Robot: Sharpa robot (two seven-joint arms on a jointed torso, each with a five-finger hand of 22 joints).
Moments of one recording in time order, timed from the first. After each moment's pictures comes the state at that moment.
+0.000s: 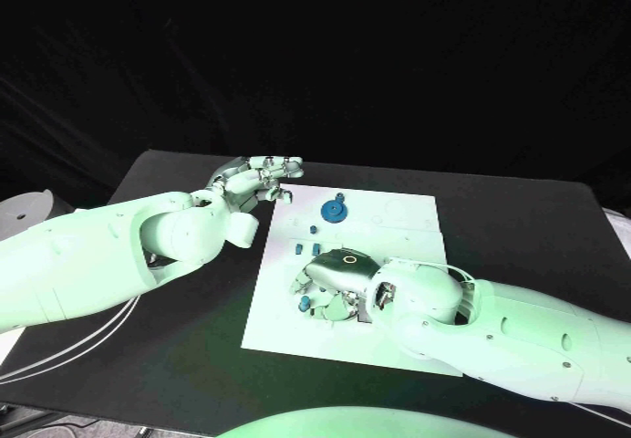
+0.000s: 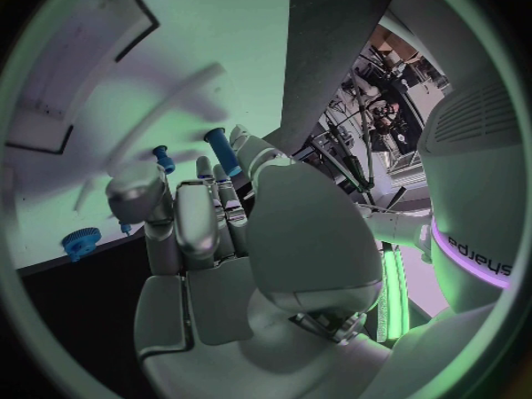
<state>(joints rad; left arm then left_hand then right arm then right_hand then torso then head) 1.22 -0.87 -0.03 1.56 0.11 -0.26 0.30 1.38 -0.13 0.44 0.03 0.12 1.08 0.16 0.11 0.07 1.18 0.09 0.19 0.09 1.27 0.00 1.15 0.64 0.17 1.26 0.10 0.55 0.85 0.97 -0.65 0.02 1.74 -1.76 -0.13 -0.18 1.39 -0.15 0.29 0.07 0.07 0.95 0.14 0.06 0.07 0.99 0.11 0.08 0.06 1.47 0.01 1.24 1.09 0.11 1.35 0.12 1.15 0.92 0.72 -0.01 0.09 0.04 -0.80</state>
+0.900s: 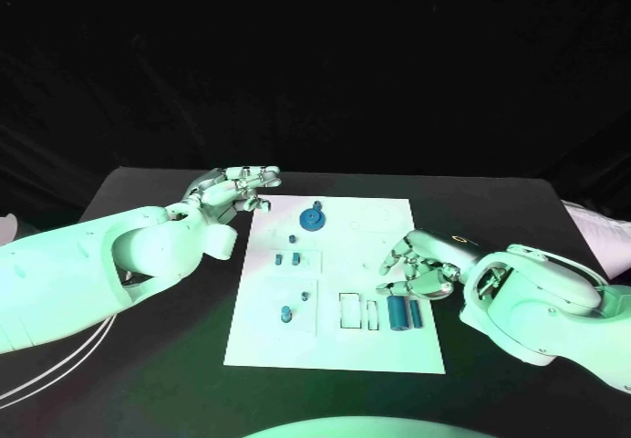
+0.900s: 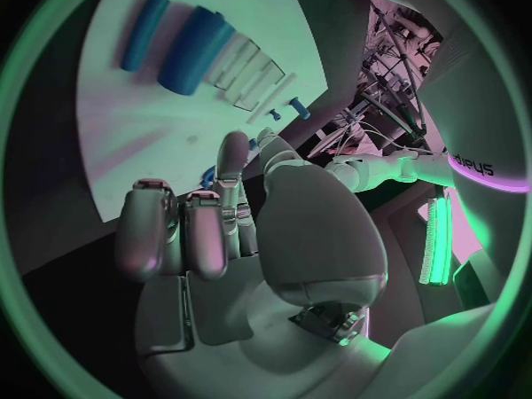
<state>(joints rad) 1.22 -0.89 -0.03 1.56 0.11 -0.26 0.30 1.38 -0.13 0.44 0.03 0.12 1.08 0.16 0.11 0.07 1.18 0.09 0.19 0.09 1.27 0.00 1.15 0.64 0.17 1.26 0.10 0.55 0.85 1.03 -1.11 0.03 1.98 -1.49 -0.29 -0.36 1.27 -0.15 0.07 0.23 0.21 1.09 0.09 0.15 0.09 1.45 0.00 0.69 0.63 1.47 -0.06 1.42 1.30 0.09 1.45 0.03 1.33 1.17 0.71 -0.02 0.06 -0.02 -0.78</state>
